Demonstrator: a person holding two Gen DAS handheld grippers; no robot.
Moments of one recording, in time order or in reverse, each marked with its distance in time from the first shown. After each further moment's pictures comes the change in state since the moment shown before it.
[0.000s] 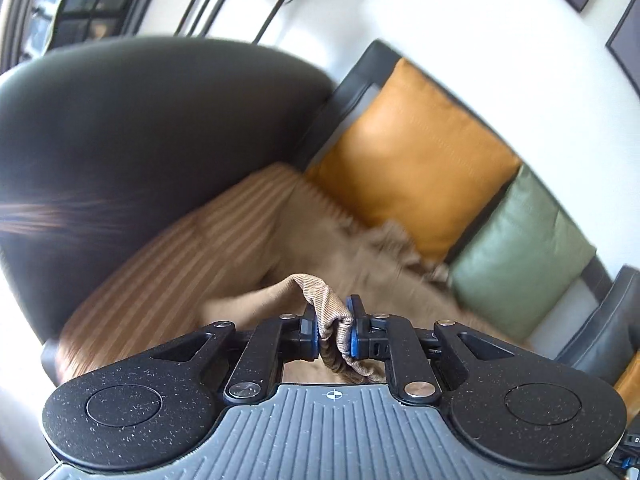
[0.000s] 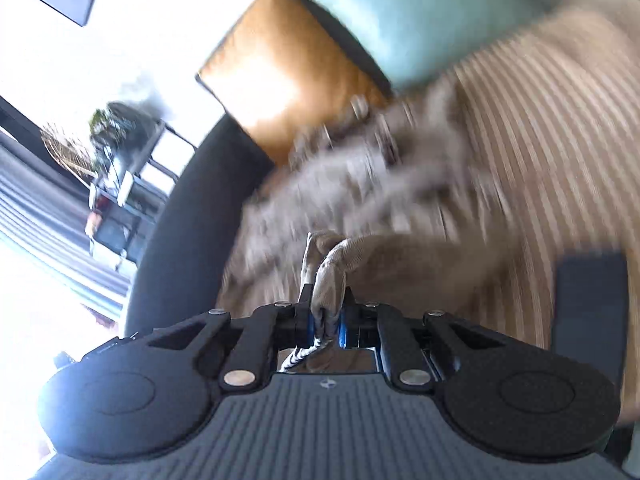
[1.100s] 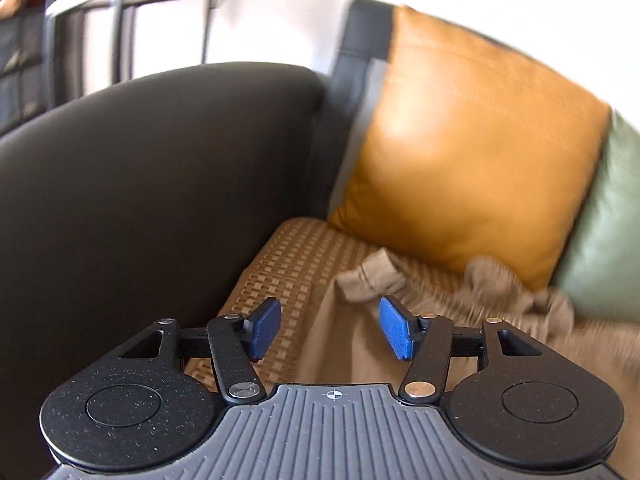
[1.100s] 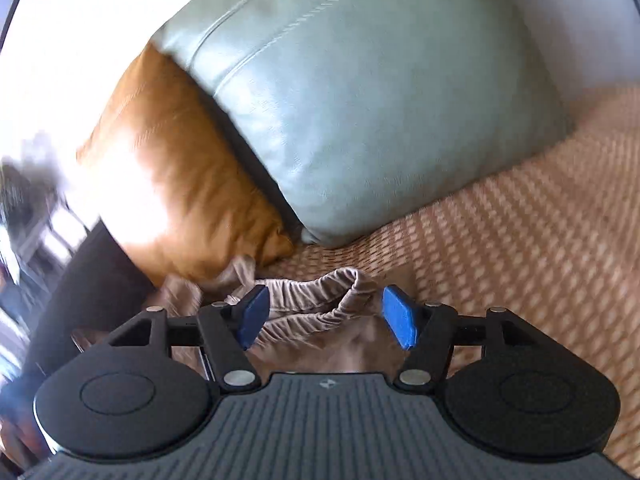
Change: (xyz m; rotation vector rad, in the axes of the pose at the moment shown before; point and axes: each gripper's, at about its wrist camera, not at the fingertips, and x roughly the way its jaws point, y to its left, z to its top) left arm 0.249 -0.042 0.094 0.412 0.065 0.208; right arm 0.182 -0.091 0.187 -0.186 -0.158 -0.265
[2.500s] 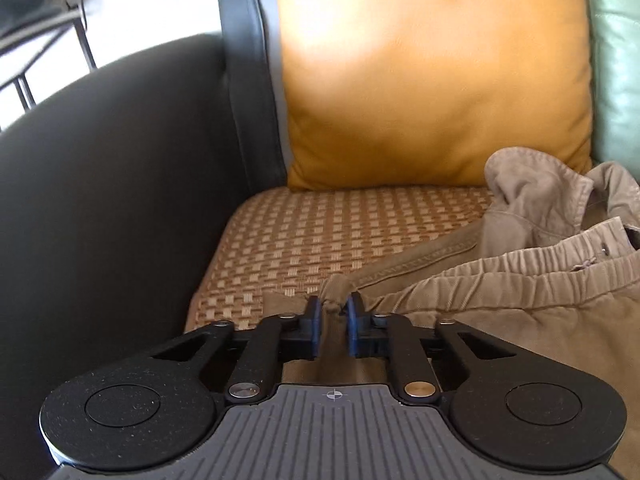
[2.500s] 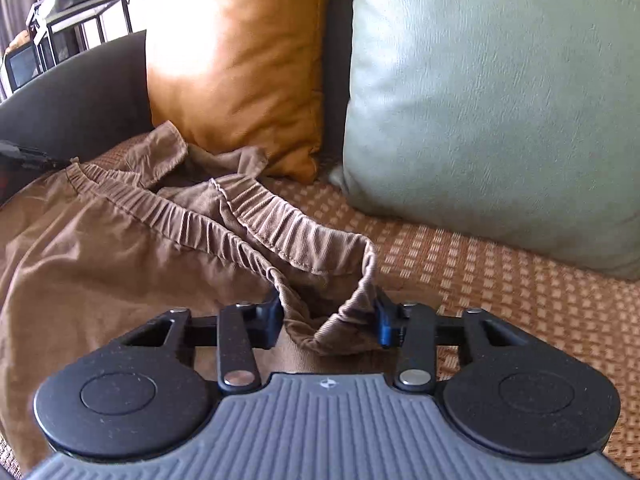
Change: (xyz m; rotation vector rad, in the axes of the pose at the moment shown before) left arm 0.114 -0.052 -0.008 0.311 0.099 0.042; right arm 0.067 0.036 -0.017 -0.535 0.141 0.013
